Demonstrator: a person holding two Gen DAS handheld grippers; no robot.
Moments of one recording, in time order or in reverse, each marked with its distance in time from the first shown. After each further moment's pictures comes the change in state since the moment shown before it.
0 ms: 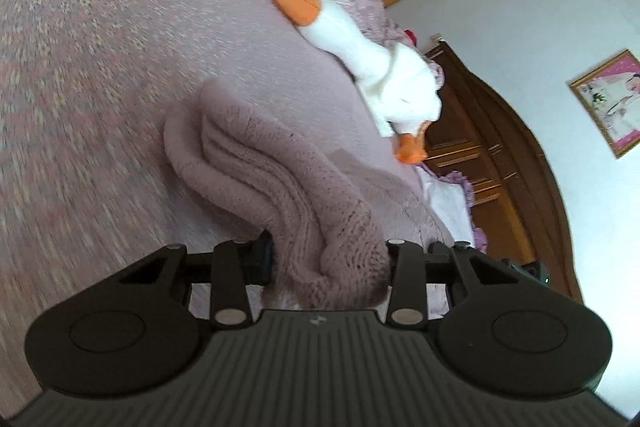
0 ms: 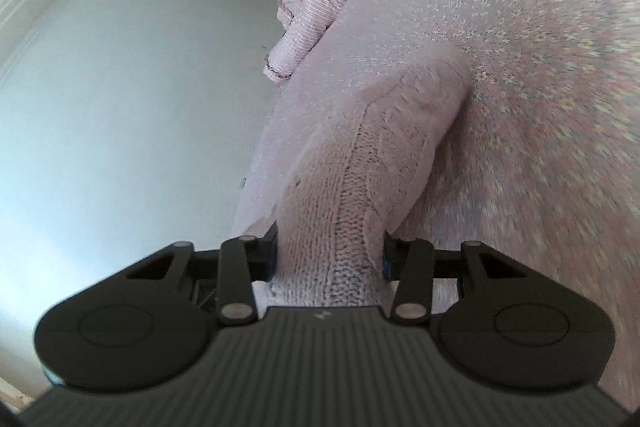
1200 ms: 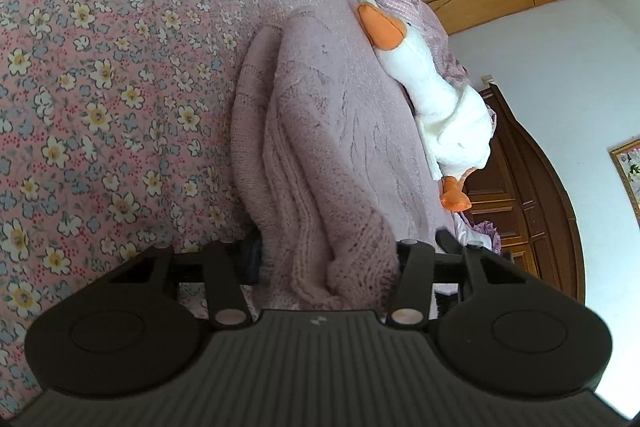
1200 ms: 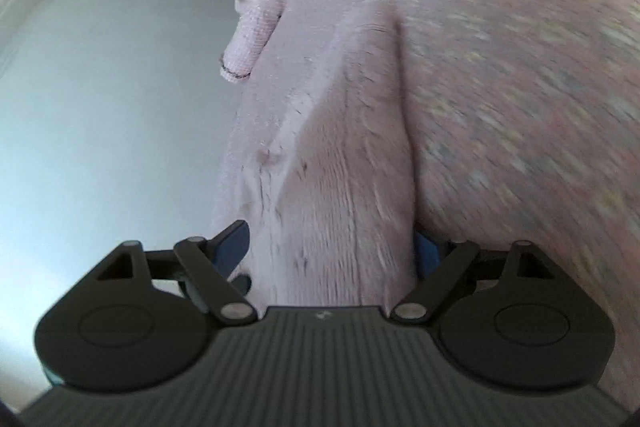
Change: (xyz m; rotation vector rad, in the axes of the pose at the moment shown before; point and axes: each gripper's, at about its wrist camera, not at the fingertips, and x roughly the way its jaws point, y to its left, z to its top) left arm 0.072 0.092 0.050 -0.190 -0.042 0.081; right arm 0.114 -0.092 0.071 0.101 0.076 -0.008
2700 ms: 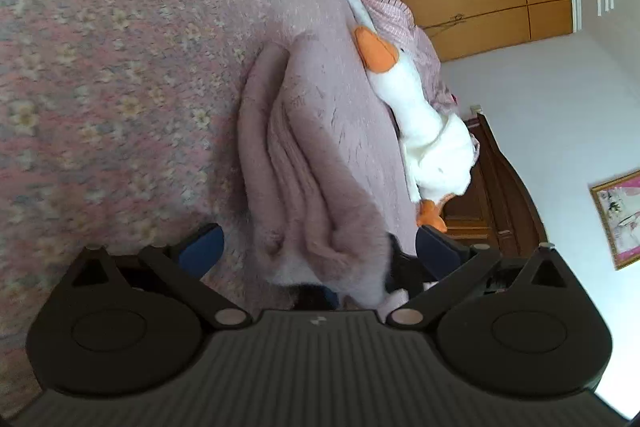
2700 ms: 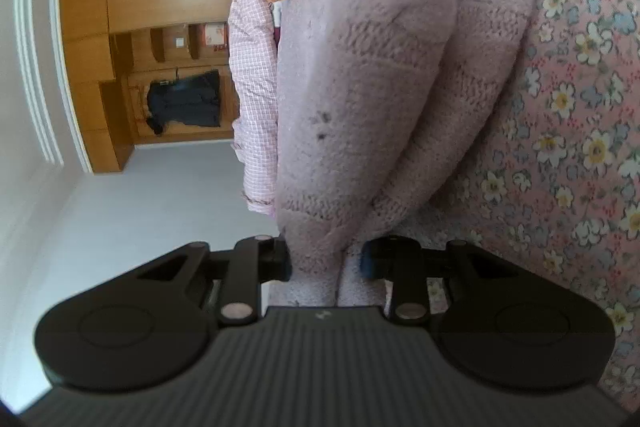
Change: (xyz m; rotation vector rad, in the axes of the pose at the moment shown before) left arm -0.037 -0.001 -0.010 -0.086 -0.063 -0.049; right arm 0.102 0.051 -0.139 0.521 -0.515 0.133
